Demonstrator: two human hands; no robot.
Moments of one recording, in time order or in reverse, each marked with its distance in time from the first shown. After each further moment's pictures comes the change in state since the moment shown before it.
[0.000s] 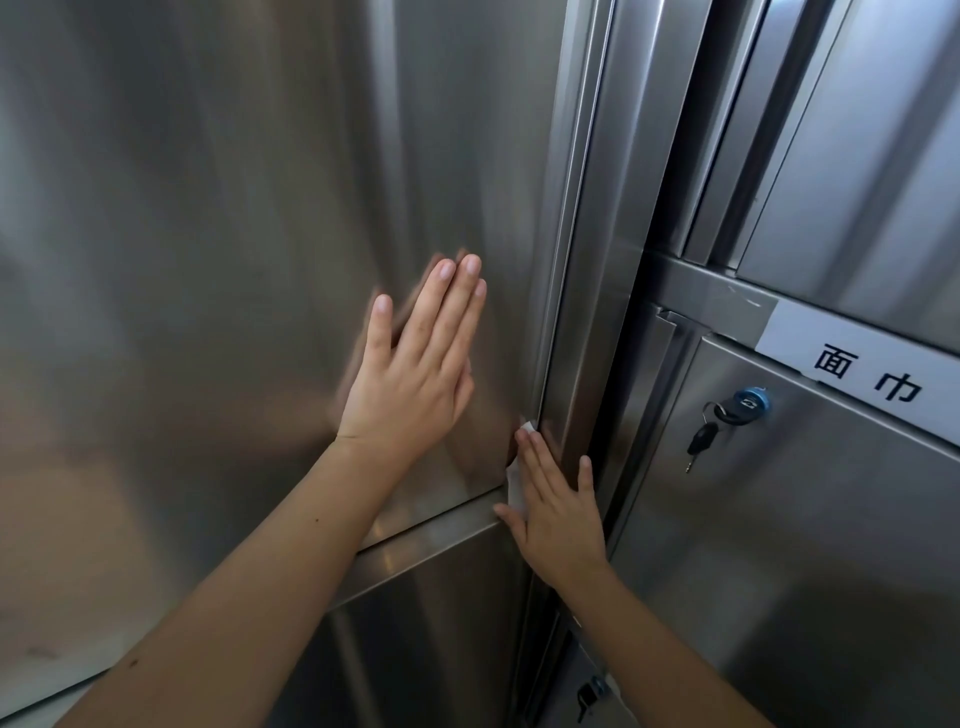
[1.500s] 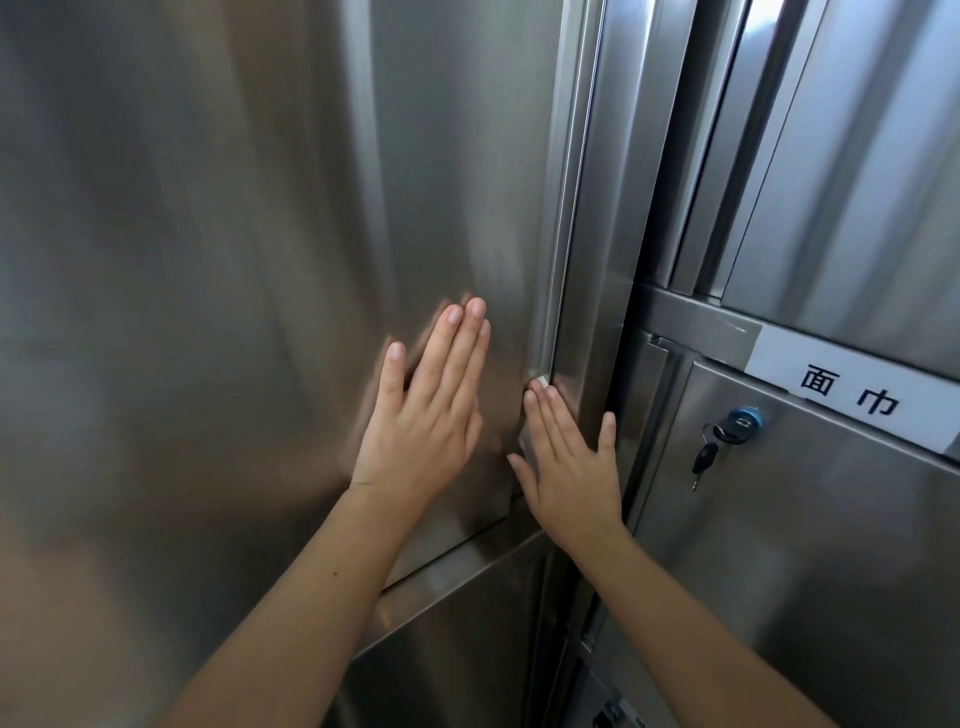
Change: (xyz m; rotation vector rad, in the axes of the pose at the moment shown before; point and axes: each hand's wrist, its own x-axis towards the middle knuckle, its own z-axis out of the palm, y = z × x) left_hand -0.001 -0.002 0.000 -0.090 0.015 -0.005; right_hand 0.041 0.005 -0.047 -0.246 0.535 0.059
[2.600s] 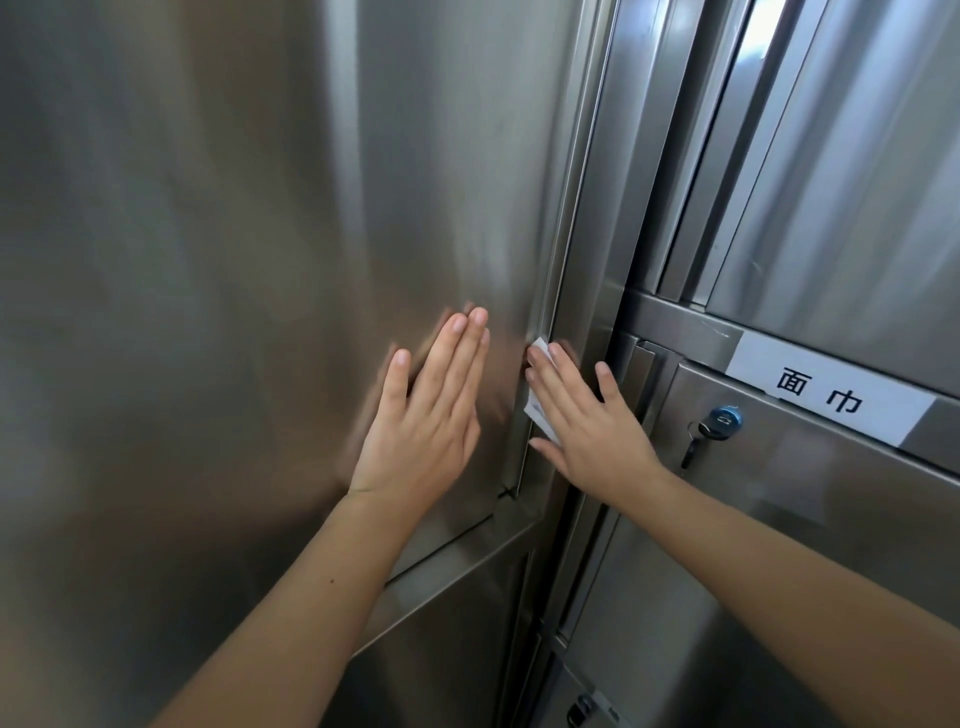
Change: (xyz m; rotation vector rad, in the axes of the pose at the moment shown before) left_hand -0.007 0.002 0.001 -0.020 0.024 -0.014; right_hand 0.030 0.048 -0.023 -0.644 0.004 -0.424
